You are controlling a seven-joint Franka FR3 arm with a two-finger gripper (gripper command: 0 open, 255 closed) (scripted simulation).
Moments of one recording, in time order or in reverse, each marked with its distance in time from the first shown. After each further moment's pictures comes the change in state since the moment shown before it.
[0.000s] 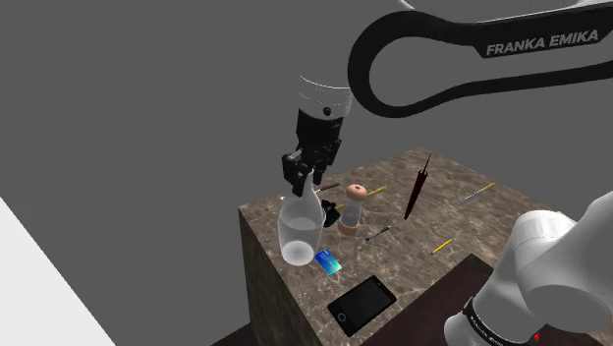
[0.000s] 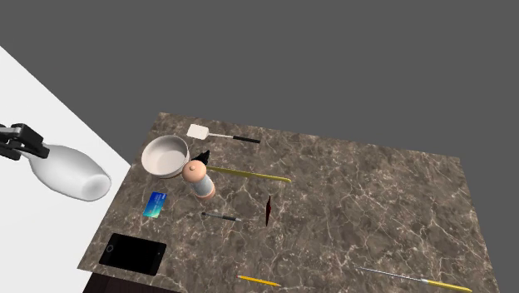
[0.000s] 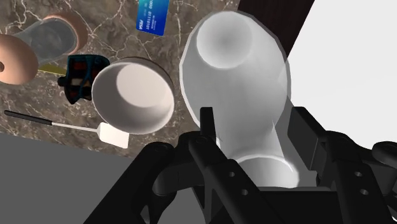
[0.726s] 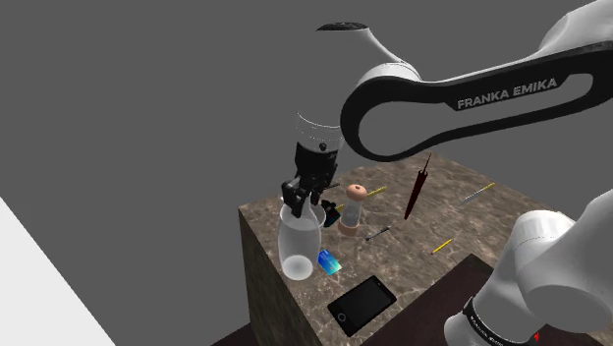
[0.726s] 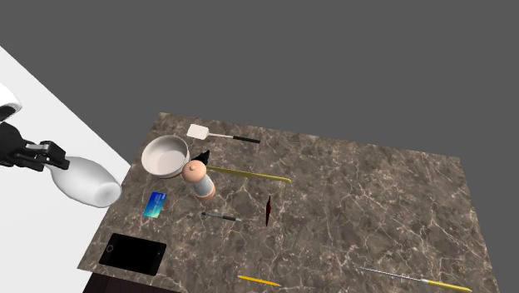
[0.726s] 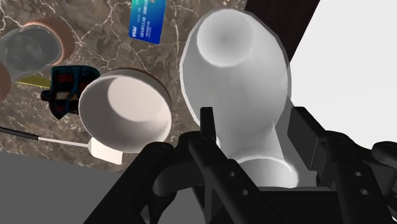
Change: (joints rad) arm 0.002 0.017 0.010 -0.133 0.000 0.150 0.005
